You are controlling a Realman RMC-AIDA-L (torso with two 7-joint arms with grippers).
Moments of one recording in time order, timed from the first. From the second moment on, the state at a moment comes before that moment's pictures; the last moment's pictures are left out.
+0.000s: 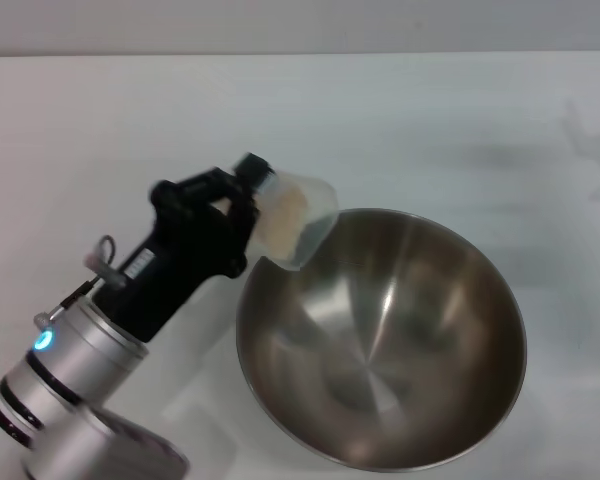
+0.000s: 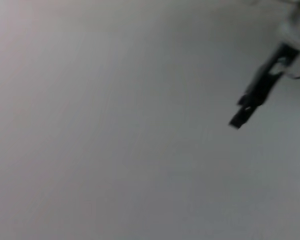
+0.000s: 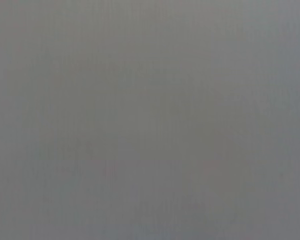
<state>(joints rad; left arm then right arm) -0.36 -2.08 -0.41 -0.35 2.50 1.50 1.12 0.46 2.06 -1.86 -0.16 0.54 -1.25 0.19</state>
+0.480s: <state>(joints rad) -0.37 -2.08 -0.41 -0.36 2.62 1.50 1.67 0.46 2.06 -1.83 -0.15 0.54 -1.21 0.19</state>
